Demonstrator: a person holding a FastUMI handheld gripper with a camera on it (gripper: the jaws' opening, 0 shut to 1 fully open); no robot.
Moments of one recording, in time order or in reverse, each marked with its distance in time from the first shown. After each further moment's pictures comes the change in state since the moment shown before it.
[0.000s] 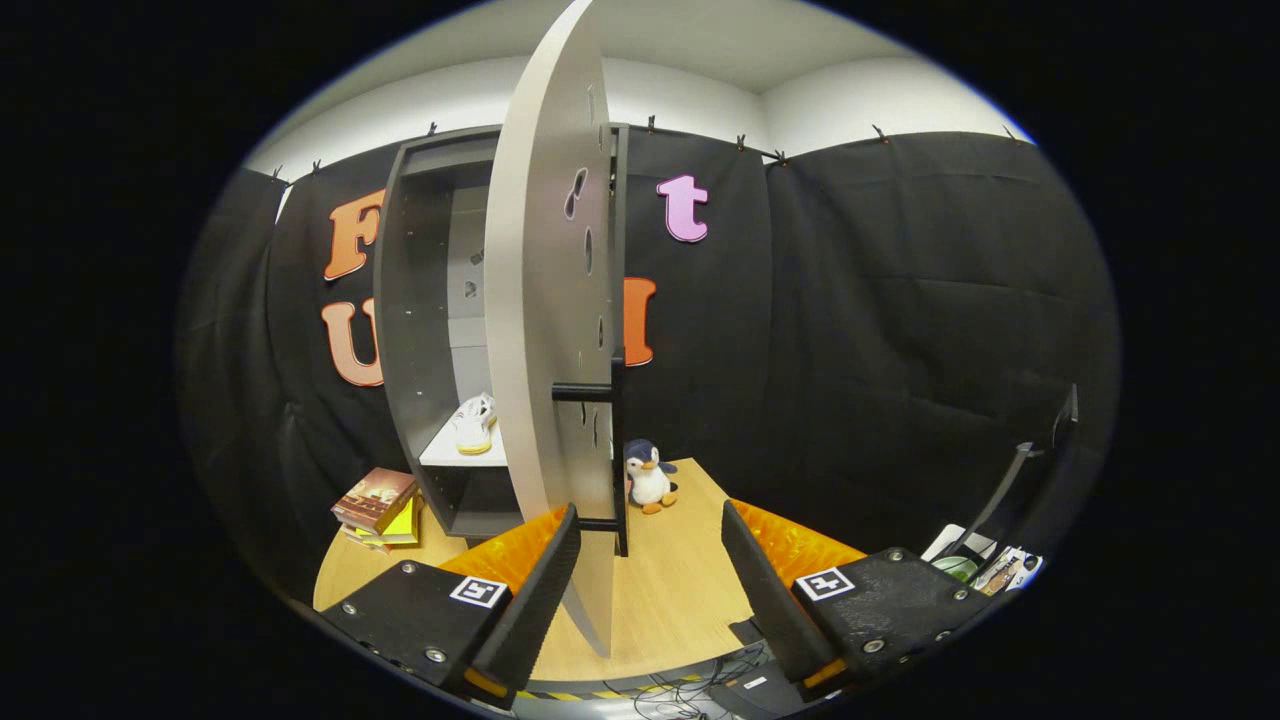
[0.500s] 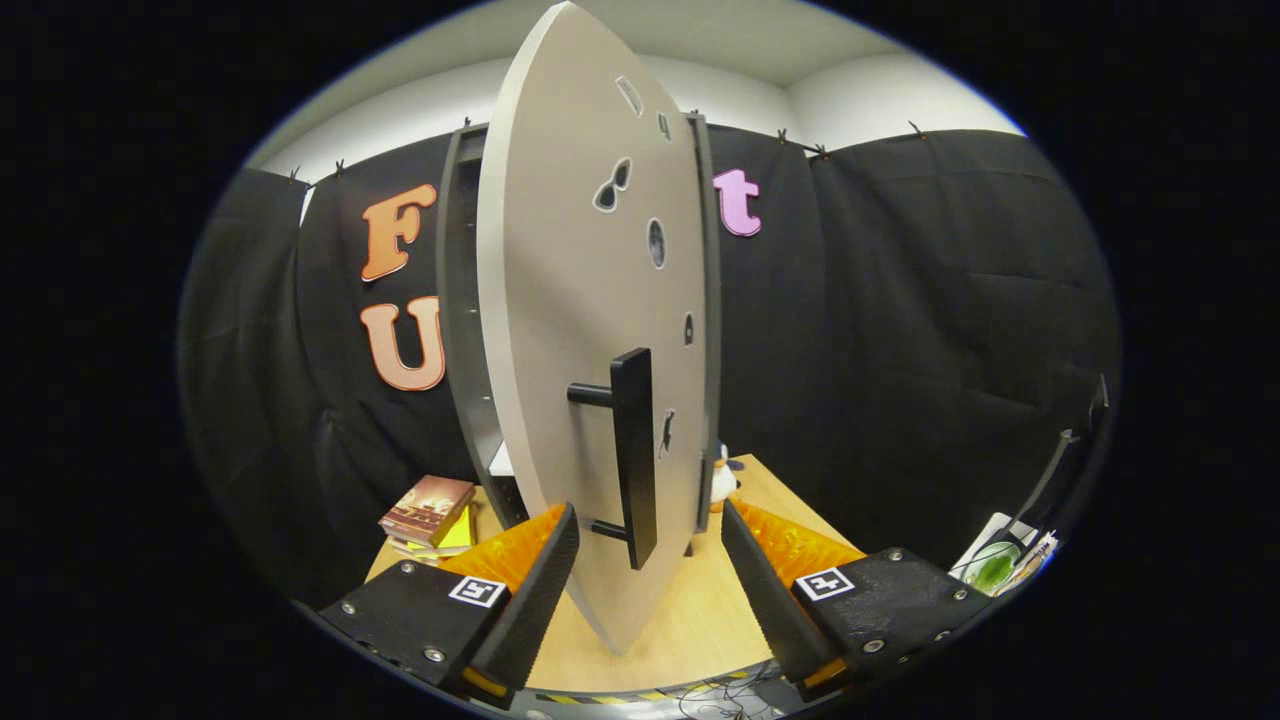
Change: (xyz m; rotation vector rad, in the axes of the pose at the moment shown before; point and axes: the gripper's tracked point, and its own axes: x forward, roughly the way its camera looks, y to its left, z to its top) arm 0.017 0.122 0.006 0.025 0.013 0.117
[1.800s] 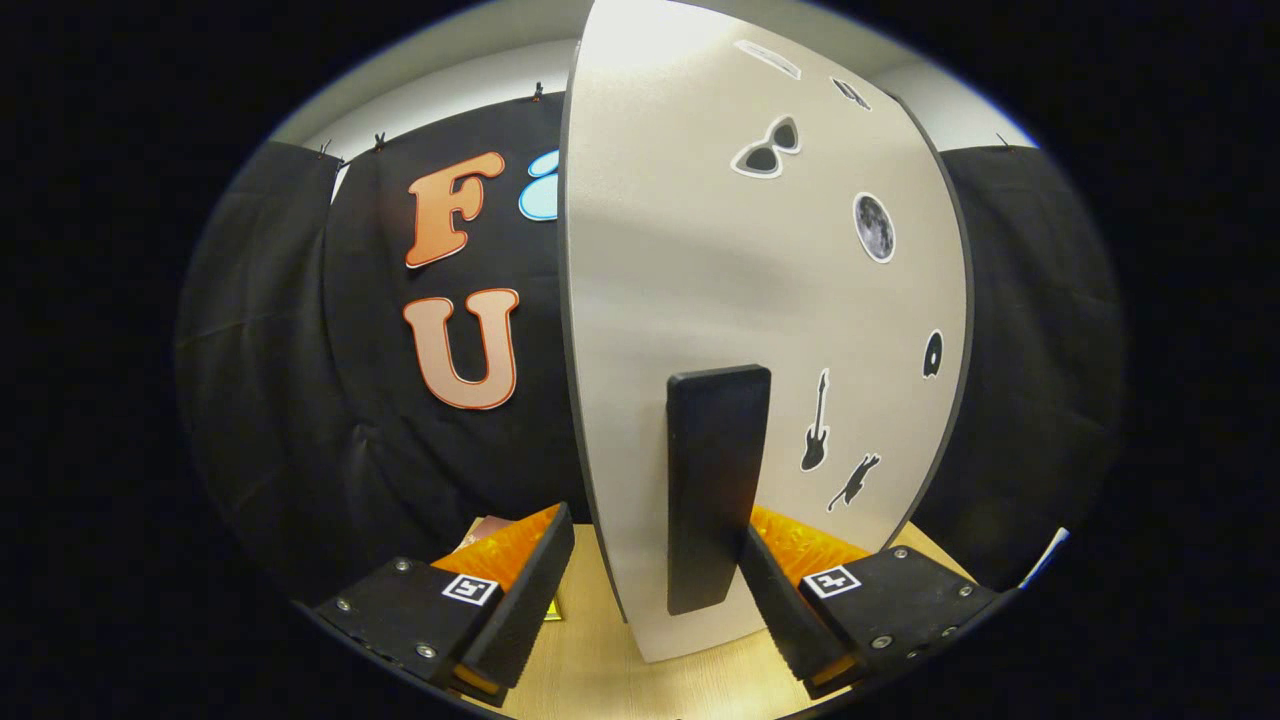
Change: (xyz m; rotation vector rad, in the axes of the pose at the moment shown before) arm 0.170 0.202 0.038 -0.021 -0.014 0.145
